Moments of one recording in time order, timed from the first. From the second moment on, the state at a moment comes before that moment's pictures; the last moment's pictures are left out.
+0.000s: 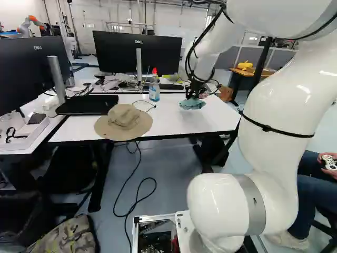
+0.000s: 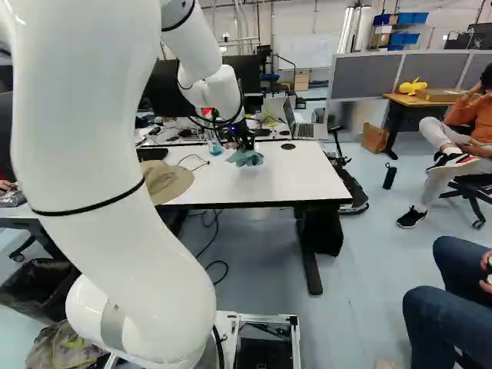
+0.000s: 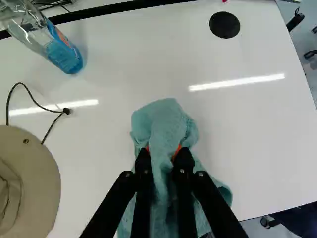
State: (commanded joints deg) arm -7.8 -8.4 -58.6 -0.2 -21.7 0.0
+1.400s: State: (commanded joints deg) arm -21.2 -11.4 -62.1 -0.2 -21.5 0.0
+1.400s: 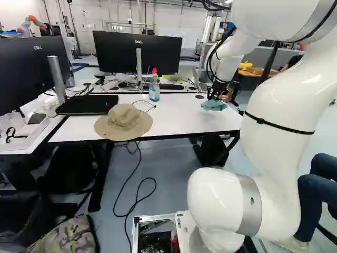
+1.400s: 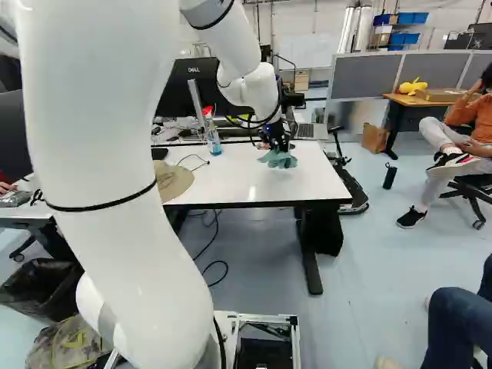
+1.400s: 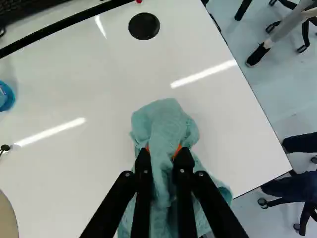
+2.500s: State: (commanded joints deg) arm -28.4 -20.9 -73.4 -0.2 -20.6 0.0
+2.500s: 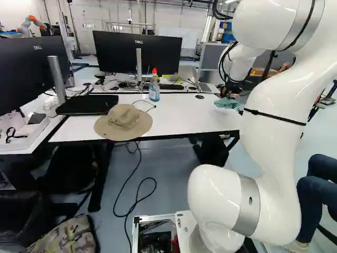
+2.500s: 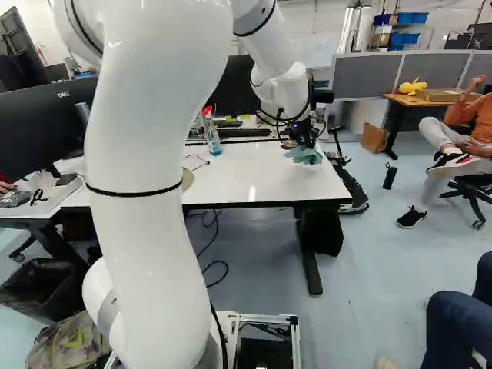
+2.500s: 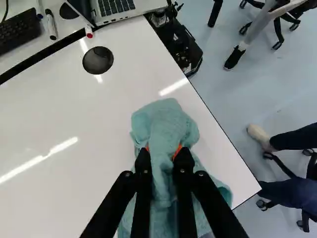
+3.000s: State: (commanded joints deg) arm -28.3 -22.4 -75.2 -0.2 -20.6 0.0
